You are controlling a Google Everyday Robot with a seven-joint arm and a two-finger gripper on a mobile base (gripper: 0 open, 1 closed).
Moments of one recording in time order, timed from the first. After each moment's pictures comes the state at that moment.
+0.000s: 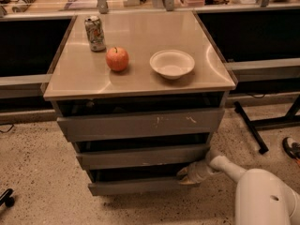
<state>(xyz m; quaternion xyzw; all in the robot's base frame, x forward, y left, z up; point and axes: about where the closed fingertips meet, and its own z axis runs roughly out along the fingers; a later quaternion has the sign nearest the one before) 0.594 -0.175 0.192 -0.70 0.64 0.18 0.26</state>
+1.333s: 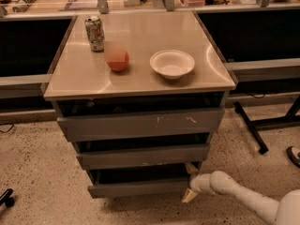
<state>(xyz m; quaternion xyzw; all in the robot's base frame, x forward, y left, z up) 0.581 -0.179 0.217 -0.66 0.66 0.04 0.36</state>
